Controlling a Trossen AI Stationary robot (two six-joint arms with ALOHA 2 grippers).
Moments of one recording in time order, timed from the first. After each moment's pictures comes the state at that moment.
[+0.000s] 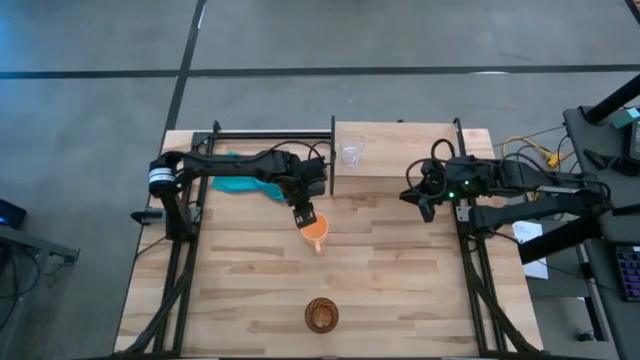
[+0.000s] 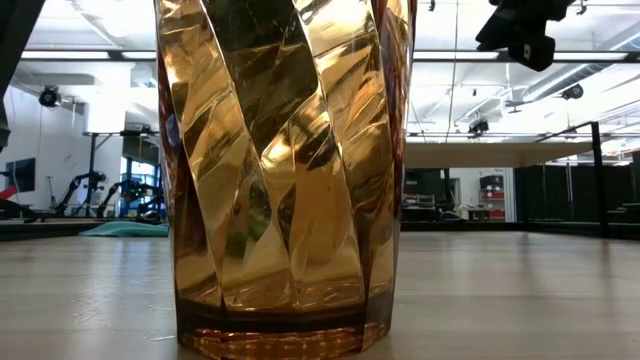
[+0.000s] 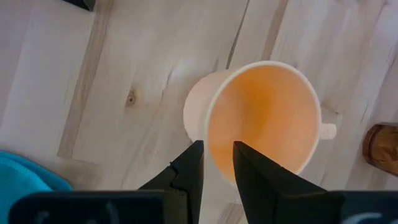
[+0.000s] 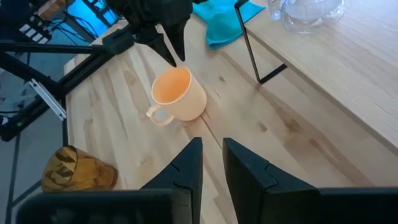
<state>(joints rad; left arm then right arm) 0.19 1.78 1.45 -0.91 0.24 -0.18 -0.04 0.79 0.90 -0.72 0.05 0.59</state>
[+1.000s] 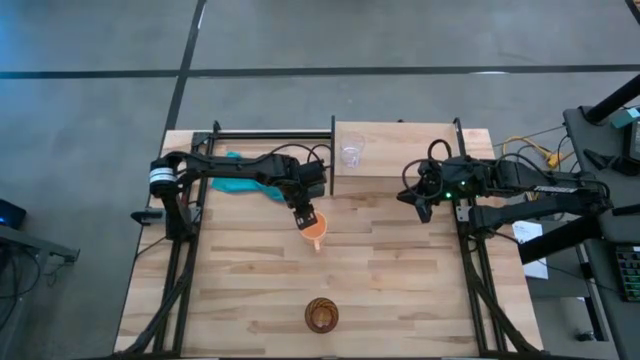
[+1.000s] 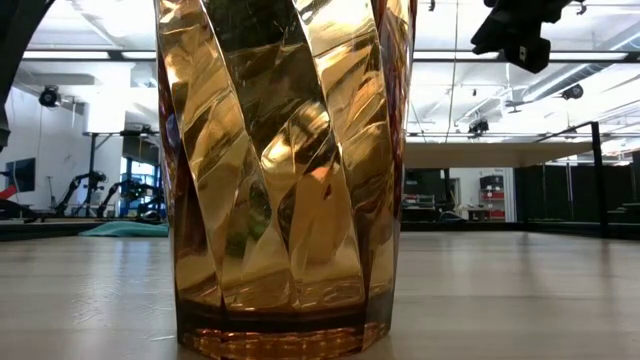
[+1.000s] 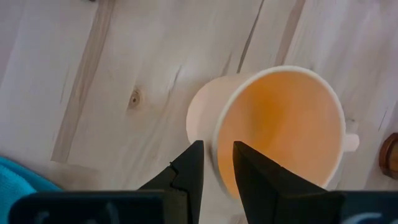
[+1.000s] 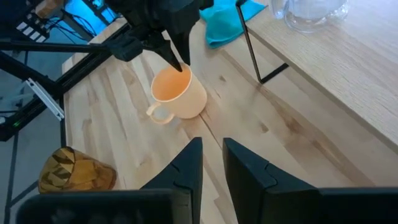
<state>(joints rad) 0.20 1.78 1.38 -0.83 0.23 -0.20 -0.04 0.82 0.90 -0.70 0.05 0.59</state>
